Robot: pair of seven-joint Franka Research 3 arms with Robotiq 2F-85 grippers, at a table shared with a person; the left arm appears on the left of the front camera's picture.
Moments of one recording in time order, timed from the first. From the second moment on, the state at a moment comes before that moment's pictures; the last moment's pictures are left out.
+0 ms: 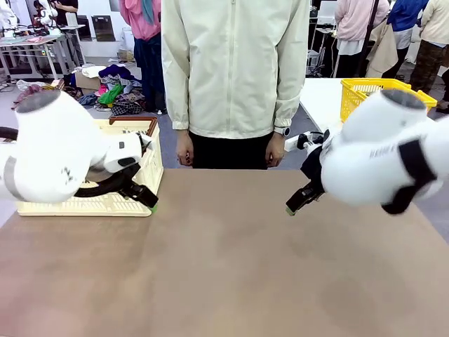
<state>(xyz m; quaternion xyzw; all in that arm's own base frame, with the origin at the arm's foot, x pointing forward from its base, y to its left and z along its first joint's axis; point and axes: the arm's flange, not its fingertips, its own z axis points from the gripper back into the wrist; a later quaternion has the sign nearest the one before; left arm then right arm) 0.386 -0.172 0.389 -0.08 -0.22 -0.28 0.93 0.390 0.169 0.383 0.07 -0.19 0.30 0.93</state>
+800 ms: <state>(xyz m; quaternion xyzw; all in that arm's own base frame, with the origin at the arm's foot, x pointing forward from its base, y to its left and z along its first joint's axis) 0.287 0.145 0.533 -0.39 -0.24 0.11 0.88 0.350 -0.212 0.574 0.43 -0.13 -0.10 0.89</state>
